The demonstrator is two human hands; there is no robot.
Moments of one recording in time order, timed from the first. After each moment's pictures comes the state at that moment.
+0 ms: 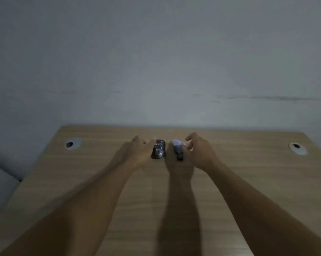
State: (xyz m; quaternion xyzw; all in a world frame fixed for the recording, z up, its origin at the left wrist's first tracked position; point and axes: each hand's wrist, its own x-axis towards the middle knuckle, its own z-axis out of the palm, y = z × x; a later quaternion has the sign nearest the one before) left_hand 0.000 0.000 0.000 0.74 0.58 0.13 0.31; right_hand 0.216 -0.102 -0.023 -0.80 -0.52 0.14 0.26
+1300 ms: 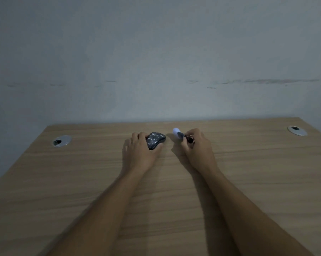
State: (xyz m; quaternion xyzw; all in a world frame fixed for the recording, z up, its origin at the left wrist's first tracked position) left_hand -0.001 -0.013 -0.099 0.80 0.51 0.27 0.16; right_hand 0.184 -0.115 -0.116 -0.76 -0.45 -0.02 0.46
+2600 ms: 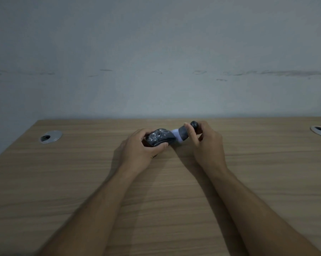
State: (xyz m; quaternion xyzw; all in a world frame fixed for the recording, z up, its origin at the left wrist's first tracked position) left_hand -0.002 0.001 -0.112 0.75 0.42 0.38 0.34; right_hand 0.190 -0.097 -0.112 -0.72 -0.45 -0.06 0.53
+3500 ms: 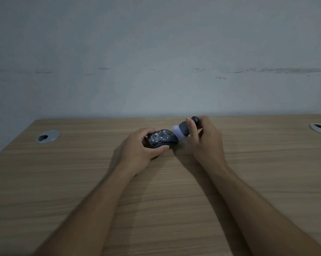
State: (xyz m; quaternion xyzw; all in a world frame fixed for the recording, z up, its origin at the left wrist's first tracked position) left_hand -0.008 0.001 -0.109 0.79 0.37 0.36 0.34; right_hand 0.189 -0.096 -0.108 -0.71 -0.45 -0.08 0.54
